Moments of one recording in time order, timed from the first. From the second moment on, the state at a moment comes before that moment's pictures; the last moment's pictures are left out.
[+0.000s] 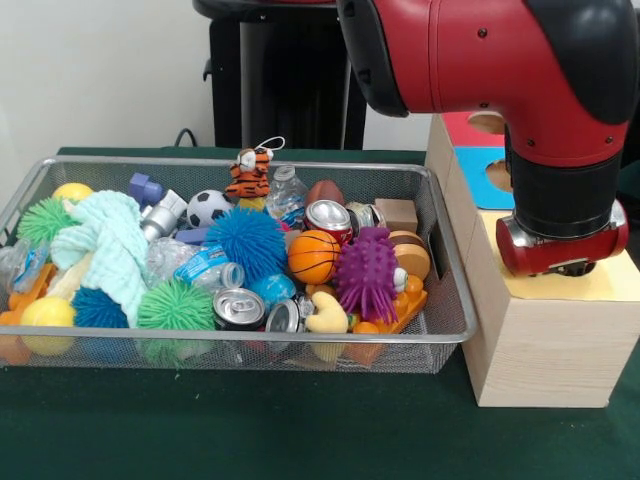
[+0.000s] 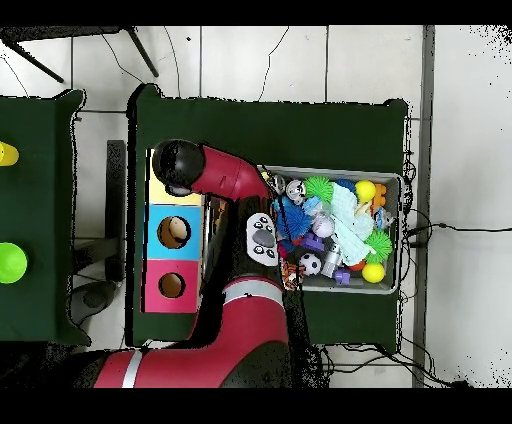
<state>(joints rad) 0.02 -0.33 -0.02 1.27 0.40 0.65 1.35</state>
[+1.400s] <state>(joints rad) -0.02 -0.46 -0.02 1.34 0.41 0.76 1.35</state>
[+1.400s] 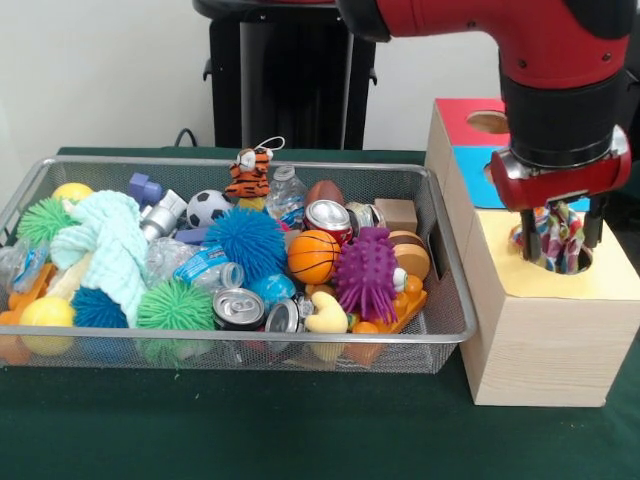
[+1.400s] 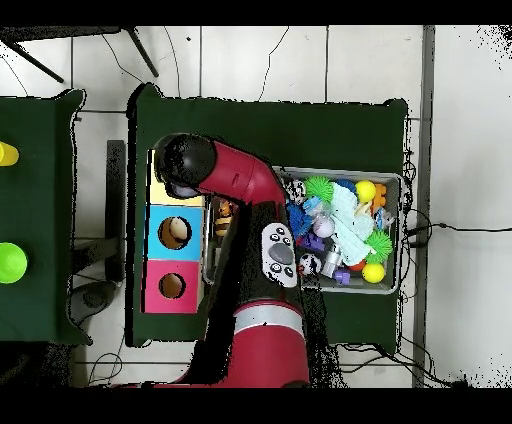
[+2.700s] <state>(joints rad) -0.13 -0.56 -0.02 1.36 0.41 0.76 1.35</state>
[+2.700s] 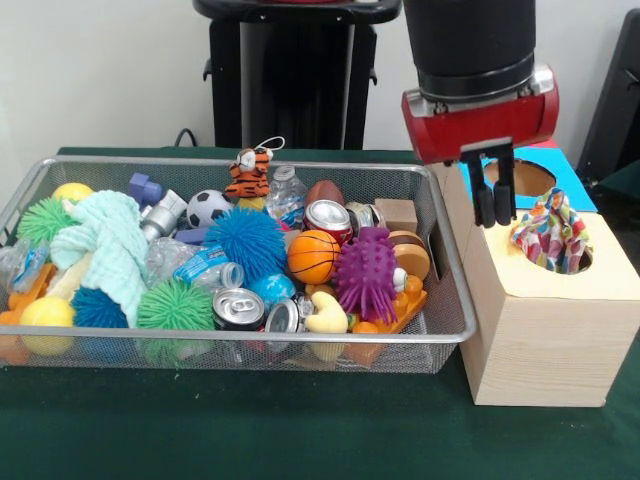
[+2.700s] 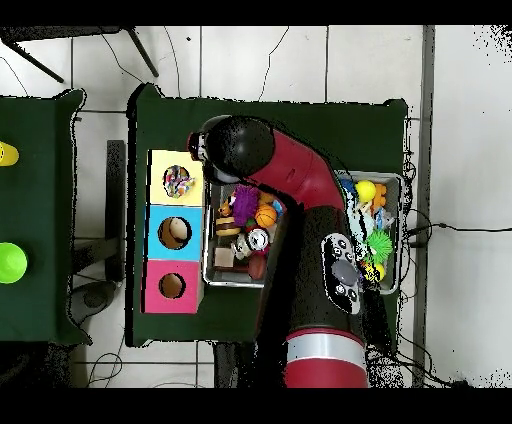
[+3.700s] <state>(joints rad) -0.13 -0.60 0.07 1.50 0.45 0.82 1.35</state>
